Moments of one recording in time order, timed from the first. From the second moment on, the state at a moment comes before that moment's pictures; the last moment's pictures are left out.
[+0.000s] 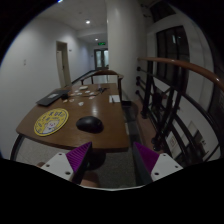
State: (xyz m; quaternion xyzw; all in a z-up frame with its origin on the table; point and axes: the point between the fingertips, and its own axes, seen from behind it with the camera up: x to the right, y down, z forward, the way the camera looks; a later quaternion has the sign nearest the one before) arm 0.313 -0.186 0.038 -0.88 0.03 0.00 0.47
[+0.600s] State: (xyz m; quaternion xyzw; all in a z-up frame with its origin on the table) arm 0.244 -0.037 -0.017 -0.88 -0.02 0.01 0.47
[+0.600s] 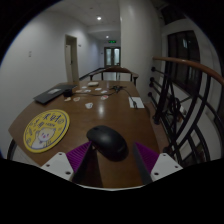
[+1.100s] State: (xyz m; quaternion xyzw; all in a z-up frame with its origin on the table) arm 0.272 0.018 -0.009 -0.89 0.05 -0.02 0.46
